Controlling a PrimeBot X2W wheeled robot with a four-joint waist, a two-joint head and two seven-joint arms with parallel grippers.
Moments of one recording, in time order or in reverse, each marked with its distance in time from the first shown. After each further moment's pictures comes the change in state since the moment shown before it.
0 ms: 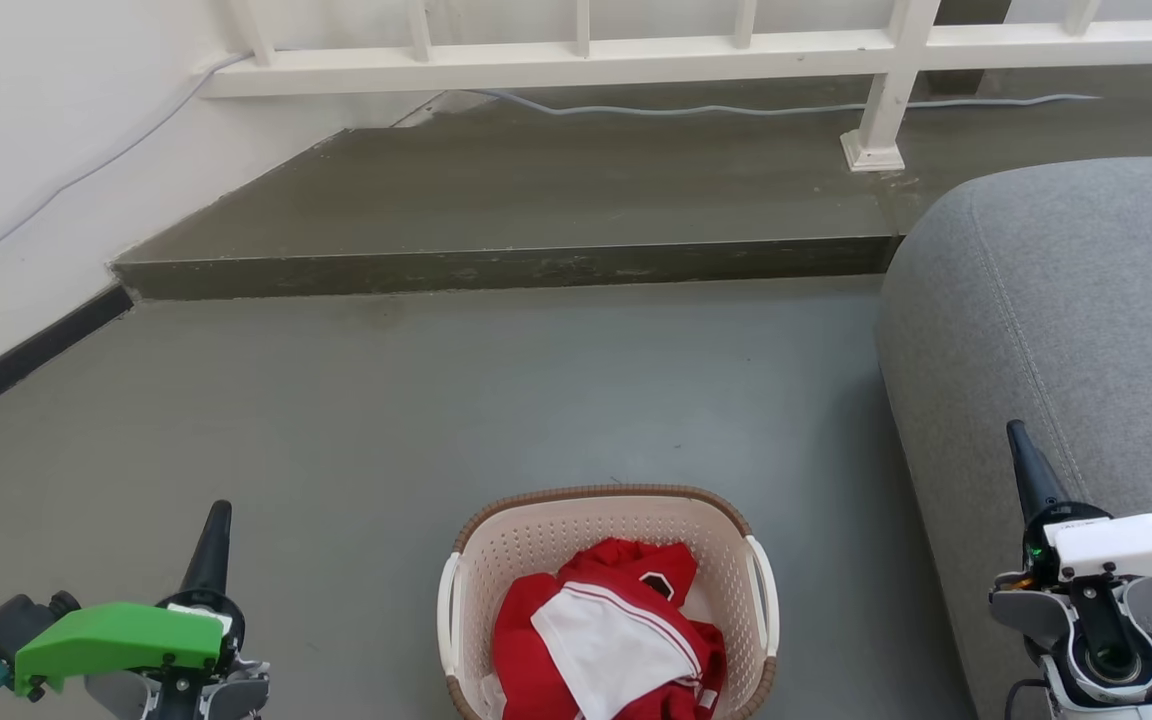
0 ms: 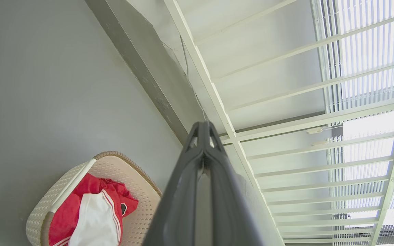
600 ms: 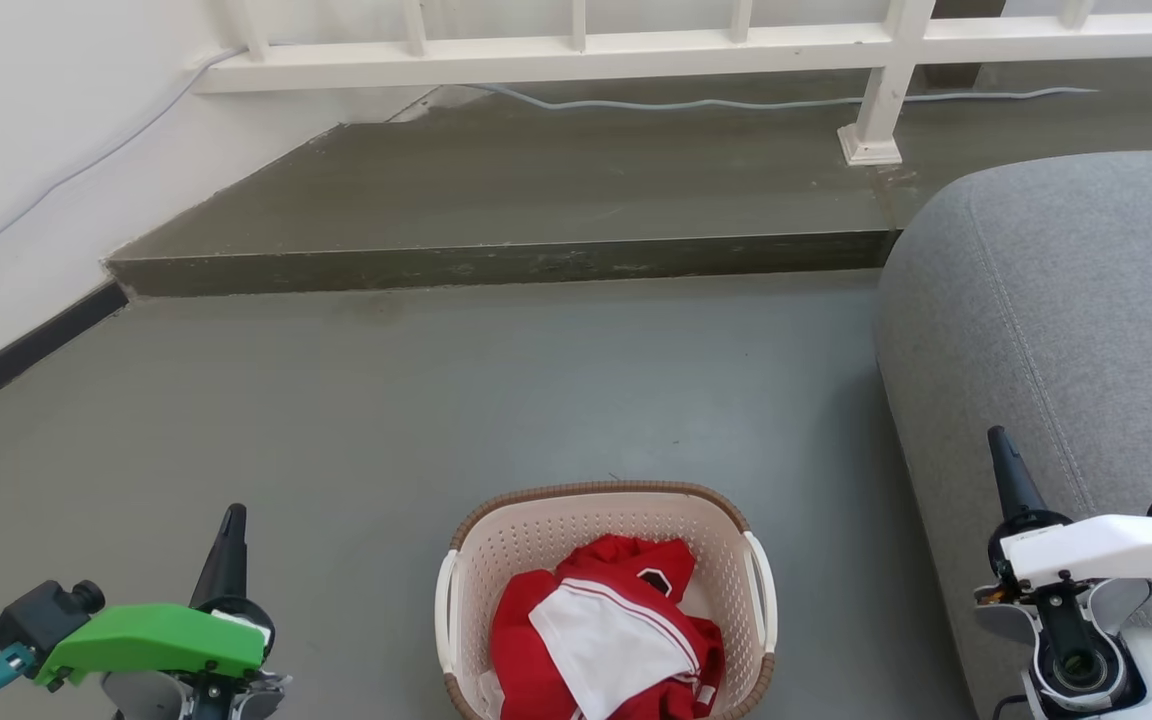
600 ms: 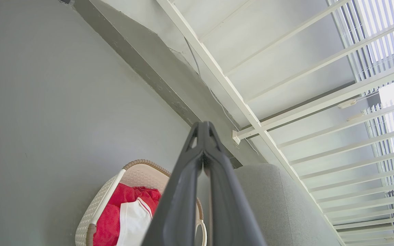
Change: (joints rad) left arm 0.010 0.002 -0.046 -0.008 0.205 0.010 -0.056; right arm 0.007 -0.005 0.055 -0.001 -0.209 -0.024 -0.061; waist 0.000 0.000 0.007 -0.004
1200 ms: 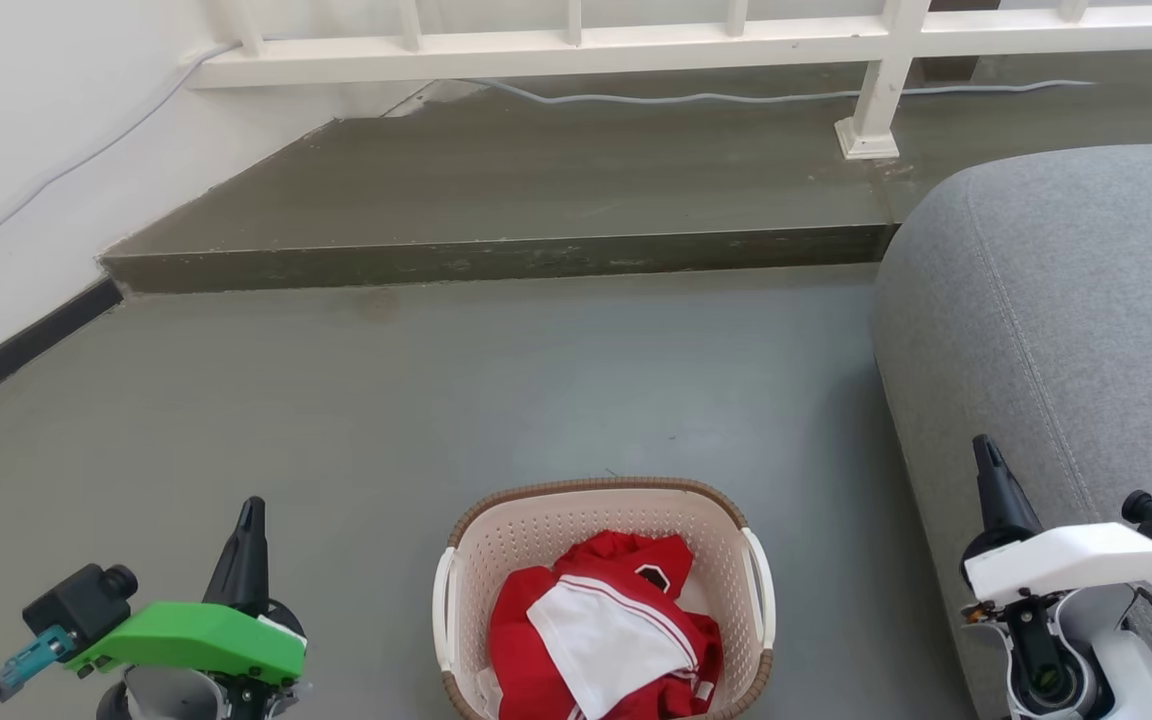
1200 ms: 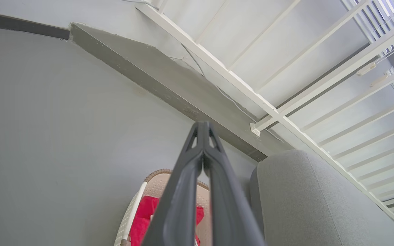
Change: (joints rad) left arm 0.002 0.003 -0.053 -0.011 0.233 0.012 -0.067; right arm 0.018 -0.010 0.058 -0.003 -0.231 -0.021 -0.066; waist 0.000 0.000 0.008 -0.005
